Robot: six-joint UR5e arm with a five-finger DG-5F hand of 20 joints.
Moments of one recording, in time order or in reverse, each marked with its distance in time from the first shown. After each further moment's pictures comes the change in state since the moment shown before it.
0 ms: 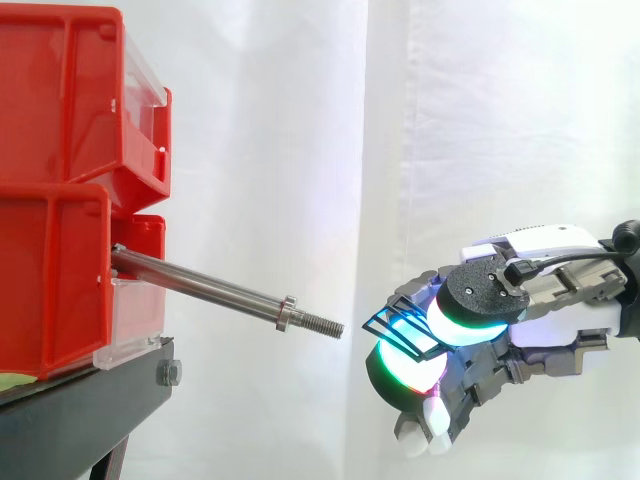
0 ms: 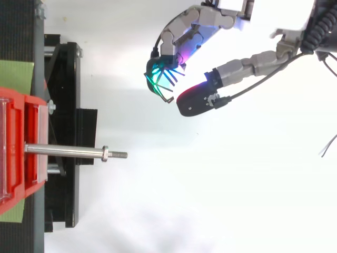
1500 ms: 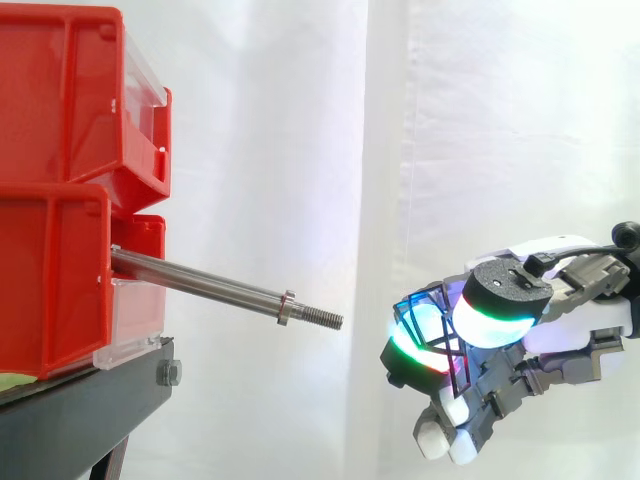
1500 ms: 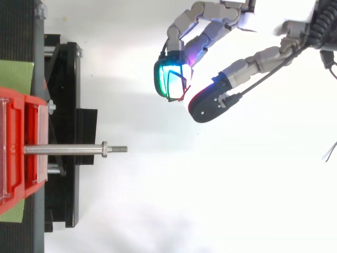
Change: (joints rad) arm 0.003 0.006 0.017 -0.093 0.025 0.213
